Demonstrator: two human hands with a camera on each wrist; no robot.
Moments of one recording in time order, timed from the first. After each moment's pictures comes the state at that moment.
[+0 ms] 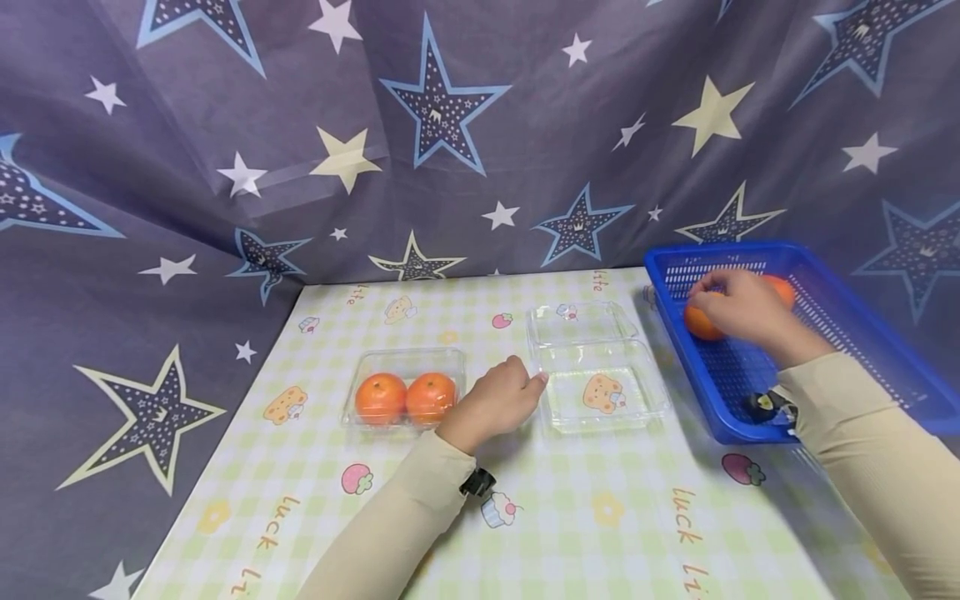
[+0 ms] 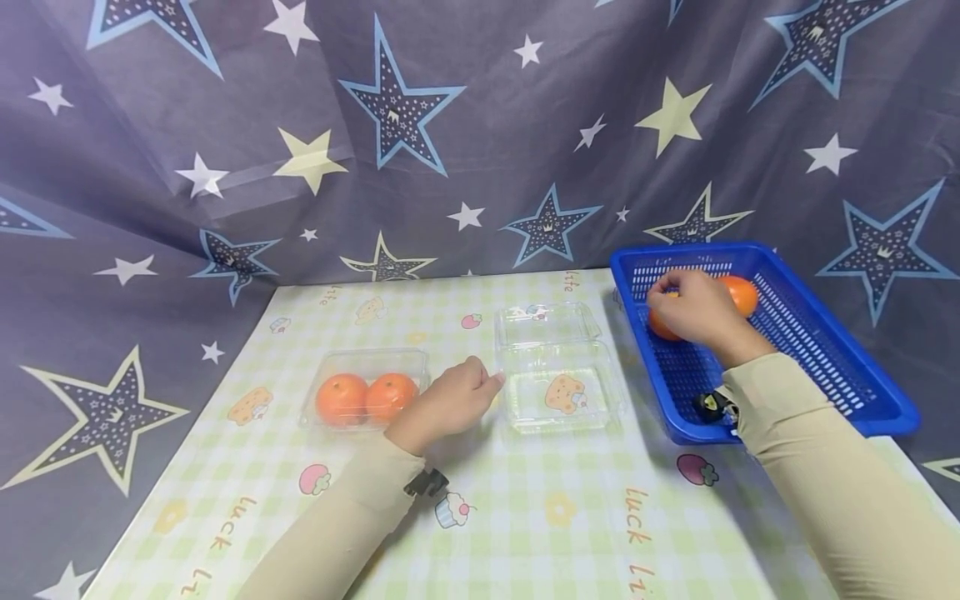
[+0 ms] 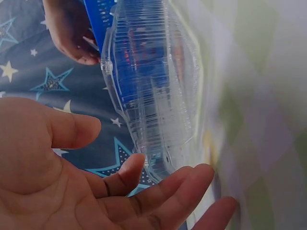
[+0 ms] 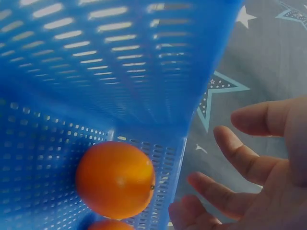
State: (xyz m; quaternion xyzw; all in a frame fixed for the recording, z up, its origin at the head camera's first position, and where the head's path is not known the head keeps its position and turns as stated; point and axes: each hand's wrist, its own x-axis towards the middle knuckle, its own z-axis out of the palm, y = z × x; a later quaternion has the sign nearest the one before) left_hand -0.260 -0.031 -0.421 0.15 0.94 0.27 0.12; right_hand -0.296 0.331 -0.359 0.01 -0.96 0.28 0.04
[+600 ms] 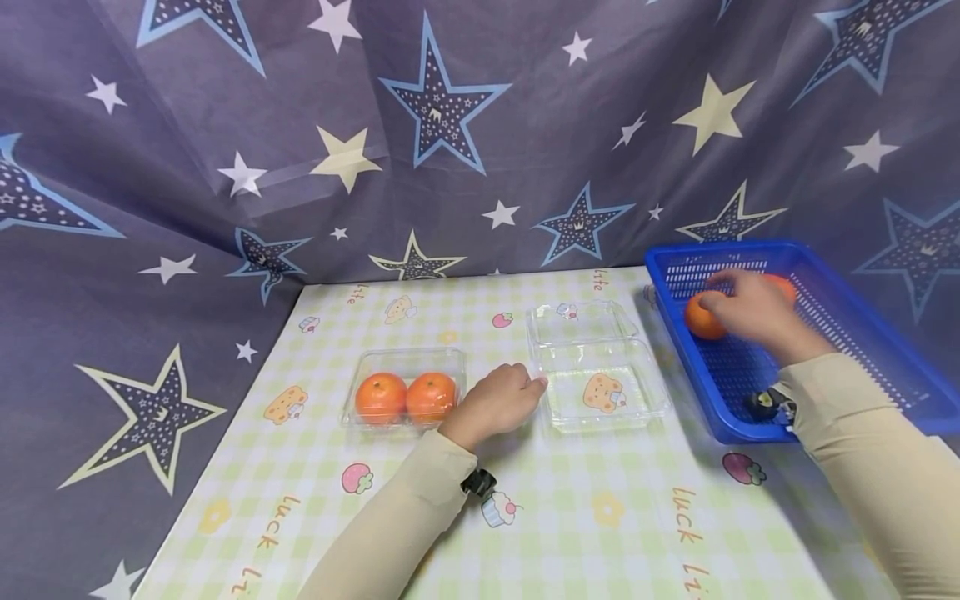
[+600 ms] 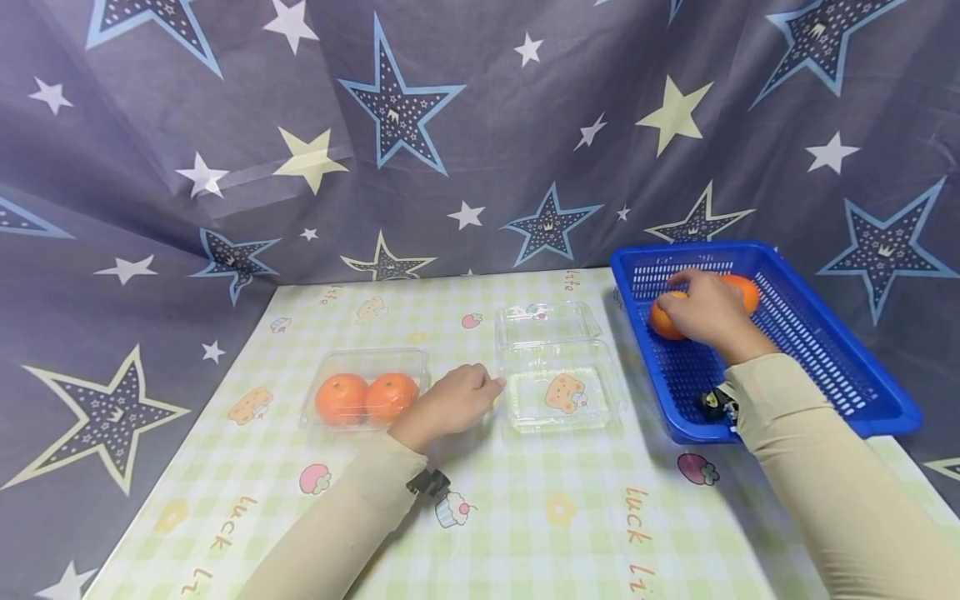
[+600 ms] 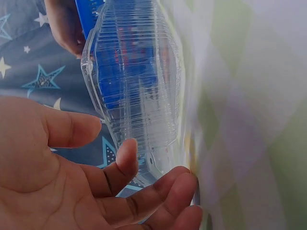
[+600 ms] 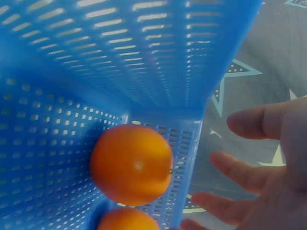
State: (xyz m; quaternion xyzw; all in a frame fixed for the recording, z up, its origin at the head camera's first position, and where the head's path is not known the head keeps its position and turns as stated) left_hand -0.263 -0.034 -0.429 0.16 0.94 0.26 0.15; right_hand -0.299 0.342 -0.369 0.00 -0.96 0.27 0.05
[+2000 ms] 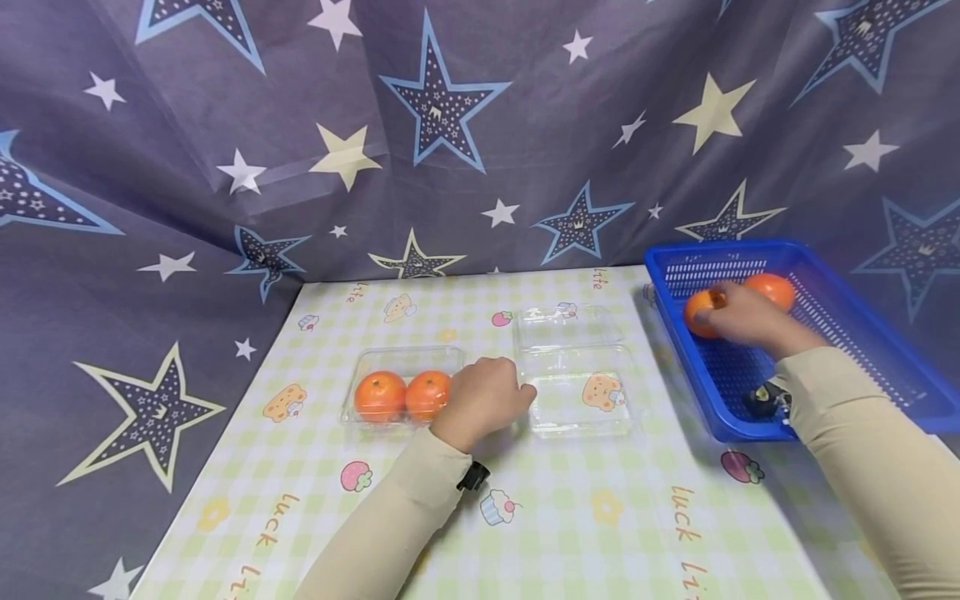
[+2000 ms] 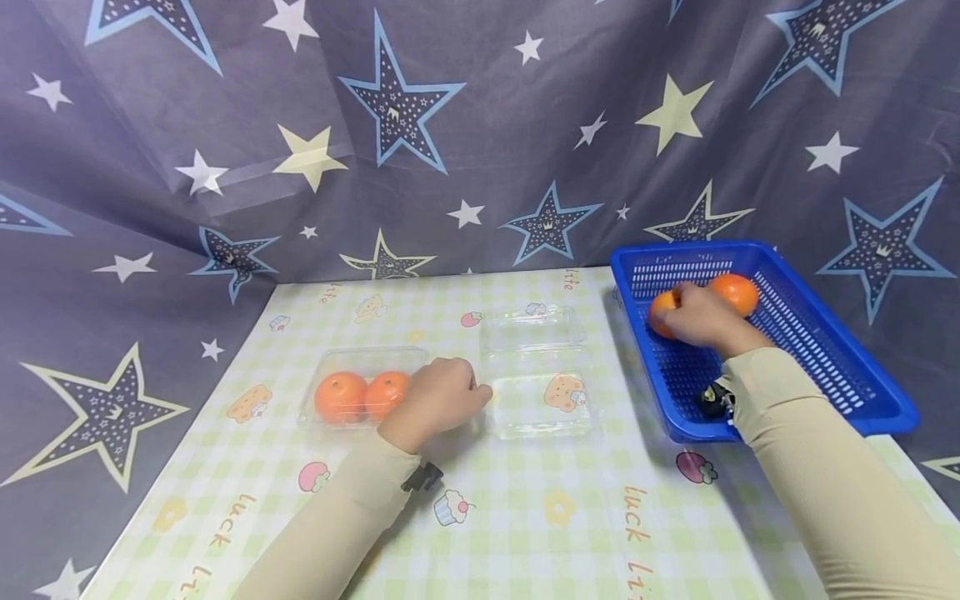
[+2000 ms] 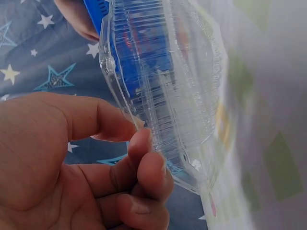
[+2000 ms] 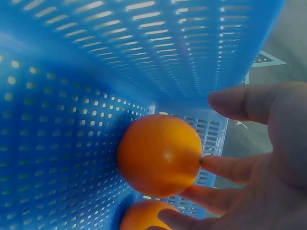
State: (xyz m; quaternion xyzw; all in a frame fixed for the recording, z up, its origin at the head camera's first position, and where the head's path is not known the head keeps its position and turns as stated) left_hand -0.254 -0.041 -0.411 0.14 0.98 0.14 0.06; right_hand -0.305 0.350 -0.377 0.03 -0.97 0.23 -0.06
